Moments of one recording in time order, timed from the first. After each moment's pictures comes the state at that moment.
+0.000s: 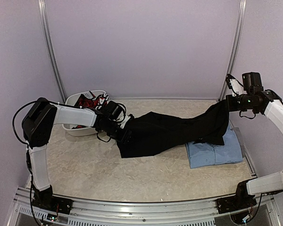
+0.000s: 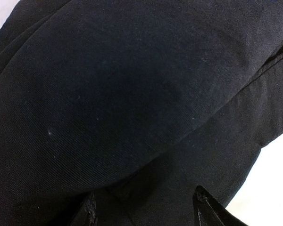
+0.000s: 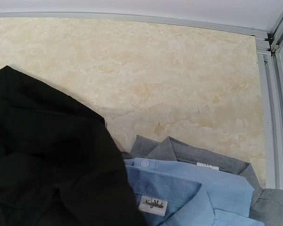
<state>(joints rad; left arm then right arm) -0.64 2.00 1.32 -0.32 0.25 -0.08 0.09 1.19 1.20 -0.65 -0.07 -0.03</state>
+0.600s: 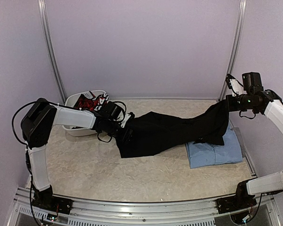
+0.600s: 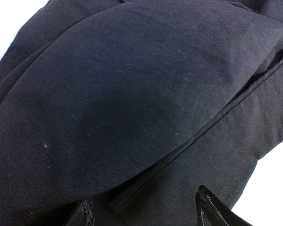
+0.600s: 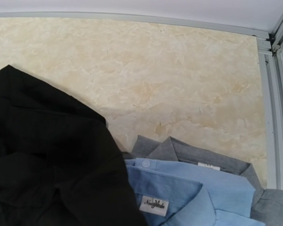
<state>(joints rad) -0.64 1.99 1.27 -0.19 0.23 -0.08 0.09 1.19 1.20 -0.65 -0.08 -0.03</state>
